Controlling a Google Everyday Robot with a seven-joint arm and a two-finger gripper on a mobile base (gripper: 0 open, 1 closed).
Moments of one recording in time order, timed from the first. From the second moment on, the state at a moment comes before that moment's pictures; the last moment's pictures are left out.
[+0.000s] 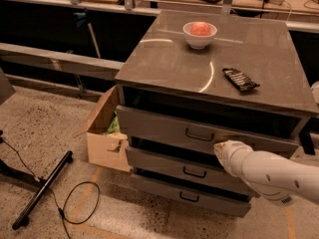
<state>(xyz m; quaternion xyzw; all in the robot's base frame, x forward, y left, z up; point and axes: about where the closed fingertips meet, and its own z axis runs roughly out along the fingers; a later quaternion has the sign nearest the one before) 0.567 -0.211 0.630 -0.69 0.58 -0.28 0.34</state>
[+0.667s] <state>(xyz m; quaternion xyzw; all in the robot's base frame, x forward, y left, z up) 0.566 -0.212 0.637 -0.70 0.58 -0.26 0.33</state>
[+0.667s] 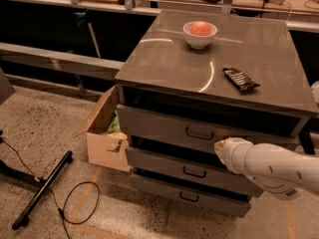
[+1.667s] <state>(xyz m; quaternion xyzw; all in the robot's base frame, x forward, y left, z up) 0.473 -0.241 0.690 -0.70 0.63 -0.12 0.30</state>
